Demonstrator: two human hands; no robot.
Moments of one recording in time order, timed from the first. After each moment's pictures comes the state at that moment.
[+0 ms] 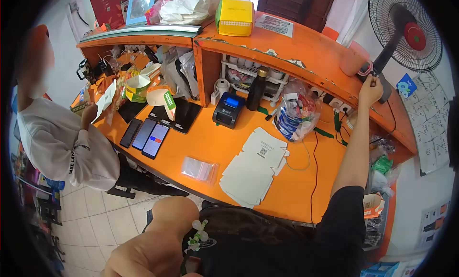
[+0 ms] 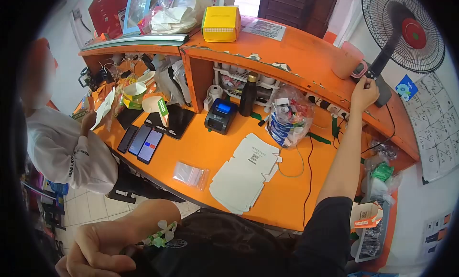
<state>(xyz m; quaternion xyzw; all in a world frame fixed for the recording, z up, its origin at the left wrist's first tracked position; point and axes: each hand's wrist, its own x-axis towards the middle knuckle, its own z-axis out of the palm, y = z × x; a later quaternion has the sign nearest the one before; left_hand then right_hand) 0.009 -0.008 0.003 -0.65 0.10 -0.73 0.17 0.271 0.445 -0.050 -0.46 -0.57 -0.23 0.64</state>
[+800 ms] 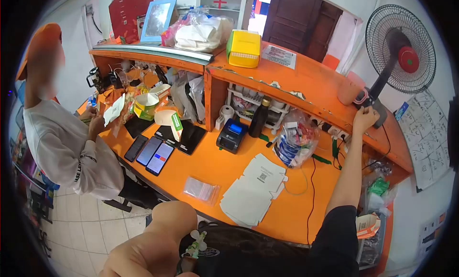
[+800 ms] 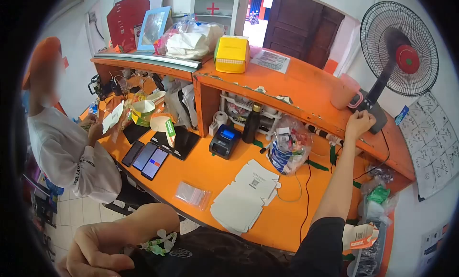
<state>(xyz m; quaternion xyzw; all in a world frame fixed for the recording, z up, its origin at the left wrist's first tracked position) -0.011 -0.028 0.013 -0.72 0.10 -0.65 0.20 0.266 0.436 -0.053 -0.47 -0.57 -0.24 0.63</state>
